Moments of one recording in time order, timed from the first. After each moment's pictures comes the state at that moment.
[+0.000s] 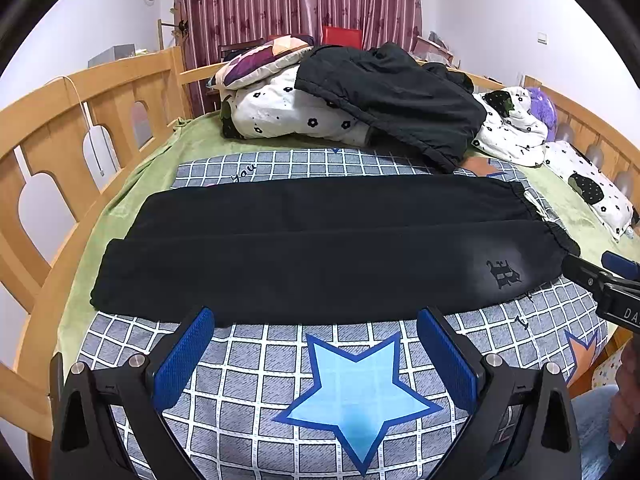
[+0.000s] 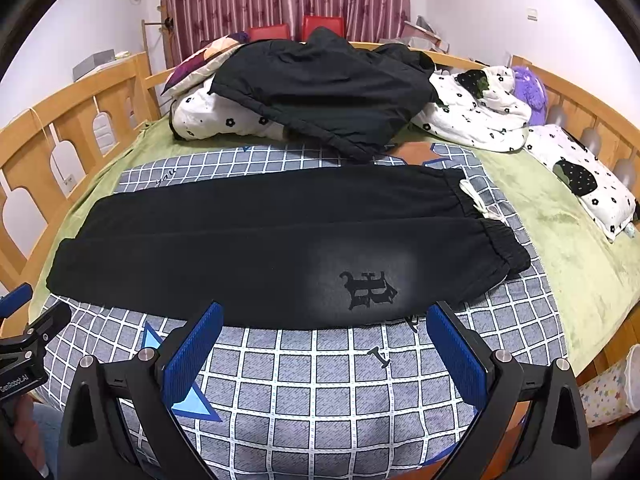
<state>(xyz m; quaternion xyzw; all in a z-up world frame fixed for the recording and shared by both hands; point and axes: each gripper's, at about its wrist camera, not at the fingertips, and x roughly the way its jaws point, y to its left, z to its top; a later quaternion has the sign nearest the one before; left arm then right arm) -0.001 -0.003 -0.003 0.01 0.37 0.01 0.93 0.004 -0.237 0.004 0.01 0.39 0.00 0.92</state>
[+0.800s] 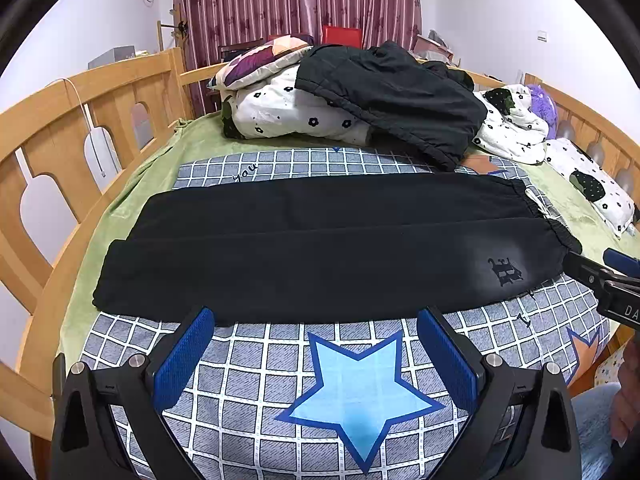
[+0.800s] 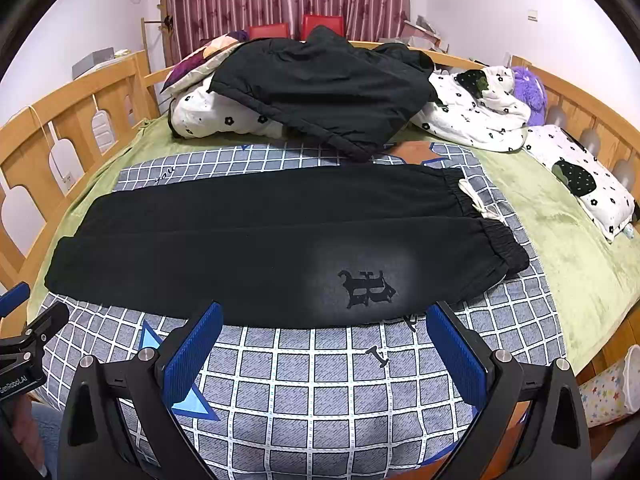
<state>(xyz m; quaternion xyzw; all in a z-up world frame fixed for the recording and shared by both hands) -0.001 -0.002 -0.002 0.01 0.37 0.01 0.93 0.005 -0.237 0.003 0.01 0.39 0.00 0.92</state>
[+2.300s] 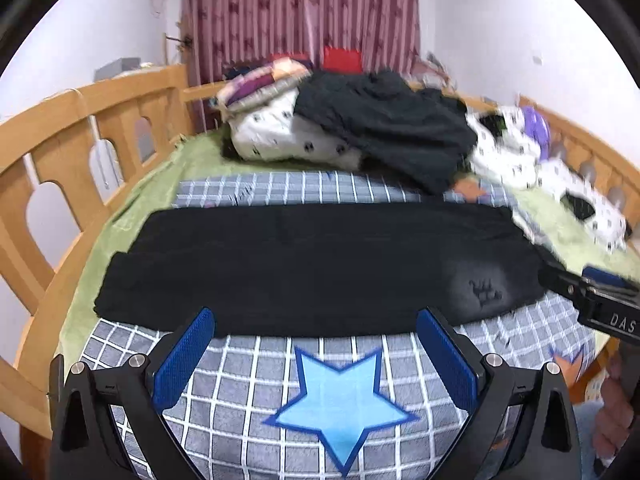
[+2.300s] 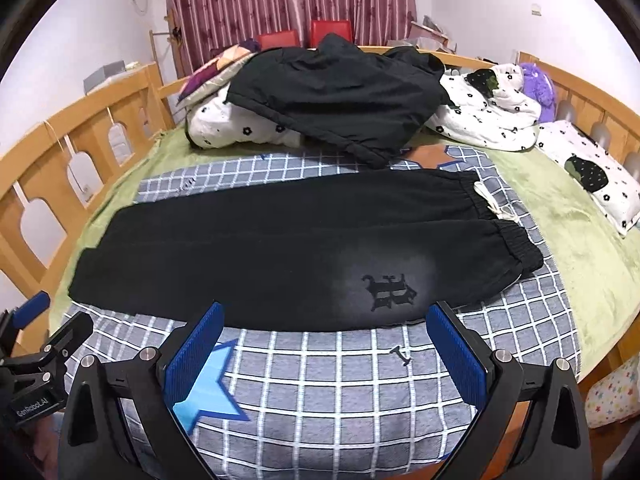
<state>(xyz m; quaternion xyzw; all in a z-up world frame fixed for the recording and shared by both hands) -0.023 -0.010 0.028 -0.01 0.33 0.01 0.95 -0.003 -0.232 0.022 0.05 0.38 0.03 0.92</state>
